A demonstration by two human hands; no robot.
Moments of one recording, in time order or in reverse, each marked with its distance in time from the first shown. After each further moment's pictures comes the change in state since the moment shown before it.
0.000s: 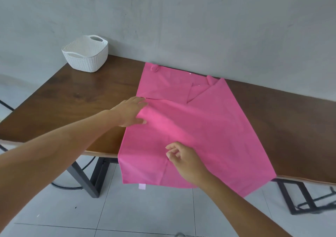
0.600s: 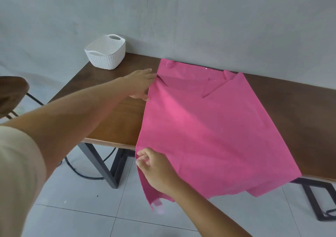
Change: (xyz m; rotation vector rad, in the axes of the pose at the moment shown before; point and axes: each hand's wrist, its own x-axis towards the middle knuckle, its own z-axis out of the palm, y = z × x) left_hand 0.017 -0.030 -0.072 0.437 -0.063 -0.010; right_hand -0.018 -0.078 0.093 0.112 -0.184 -0.109
